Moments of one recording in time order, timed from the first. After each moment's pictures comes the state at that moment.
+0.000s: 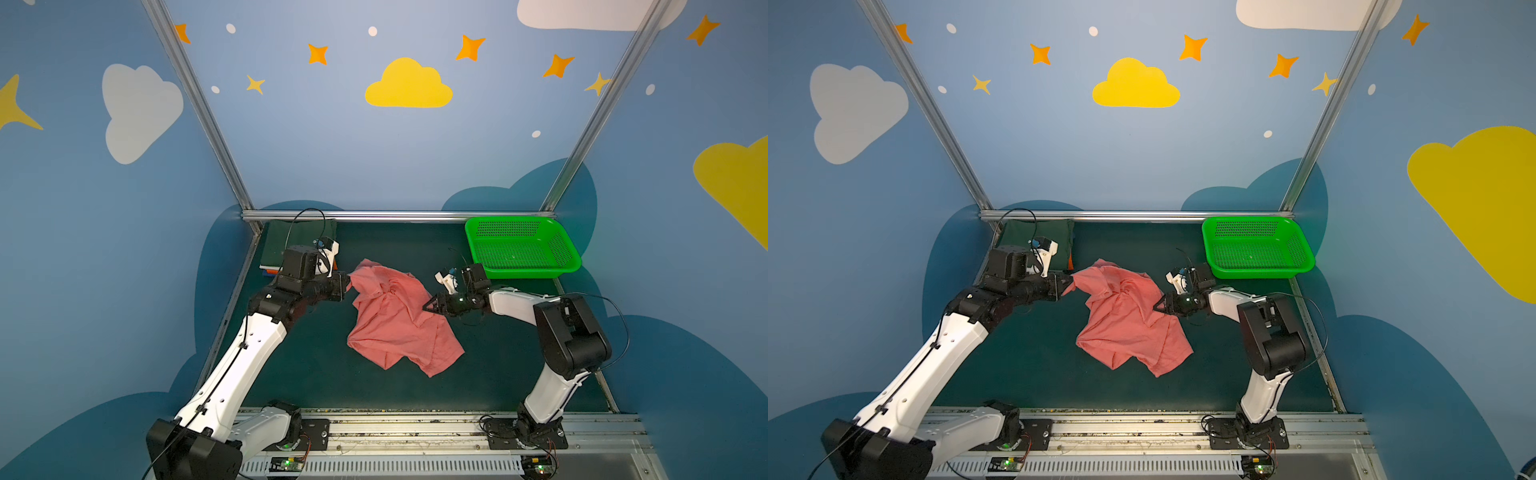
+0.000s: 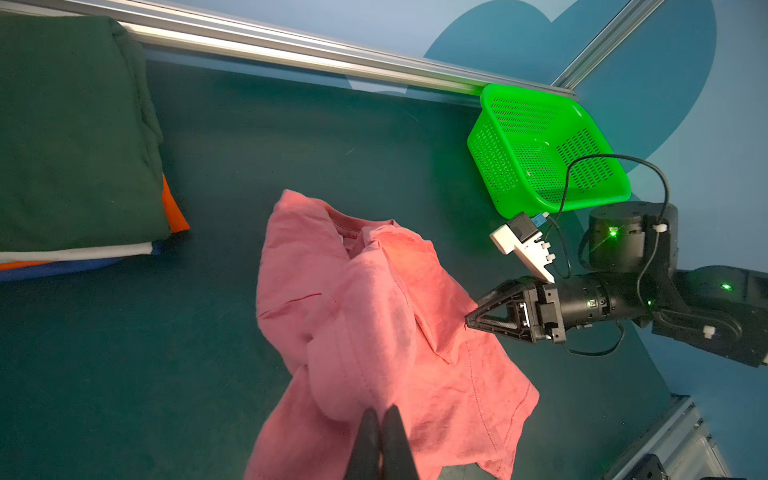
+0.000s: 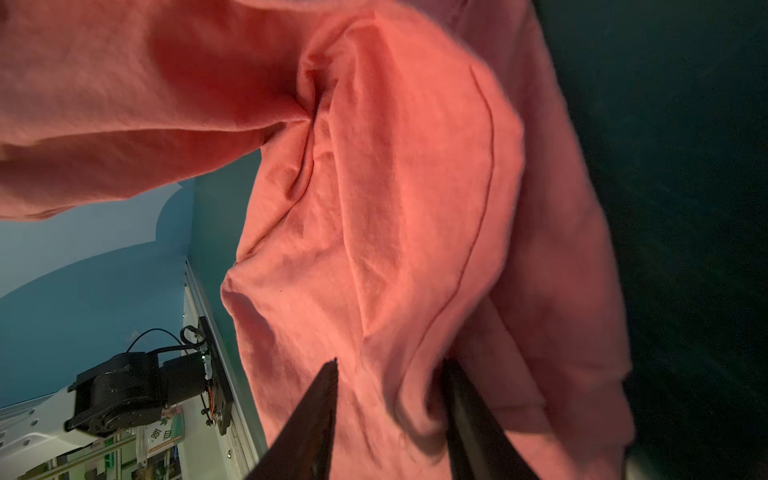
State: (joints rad) left arm -0.28 1.13 1.10 -0.62 0.28 -0.27; right arm 0.37 1.77 0.94 -0.17 -0.73 0.33
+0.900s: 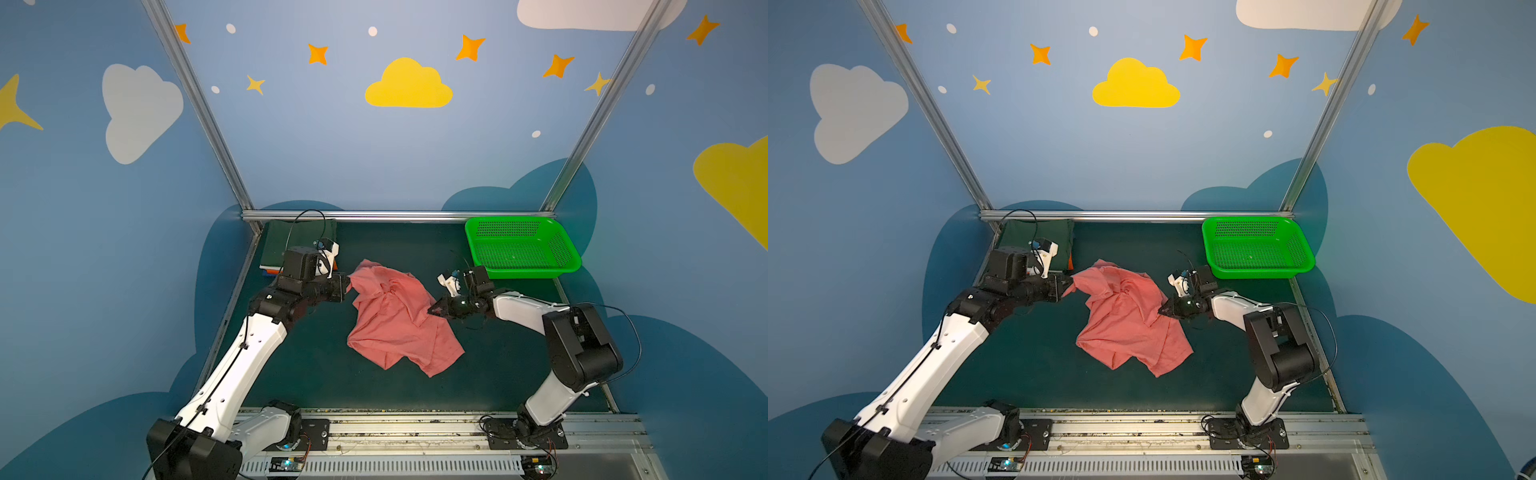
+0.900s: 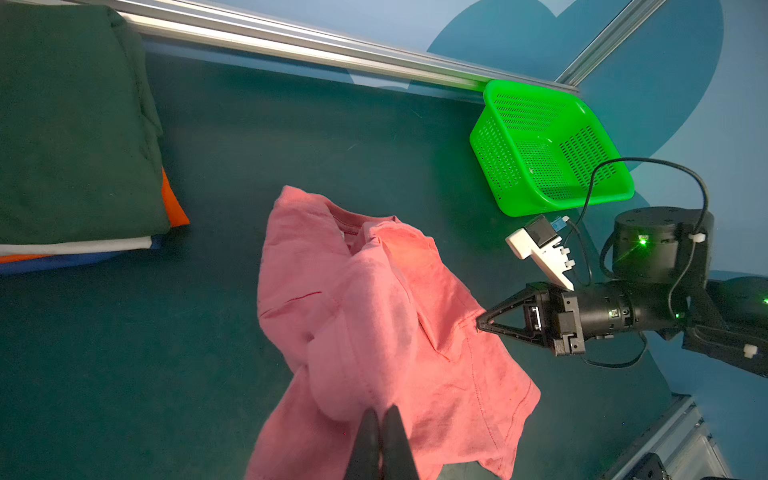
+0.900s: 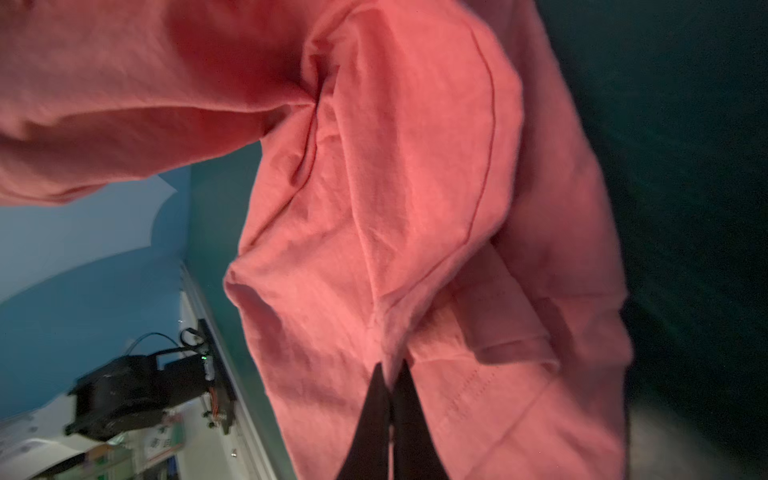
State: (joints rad) left arm -0.28 1.13 1.09 -0.62 0.28 -0.28; right arm 0.39 1.70 0.90 -0.20 -0.68 0.37
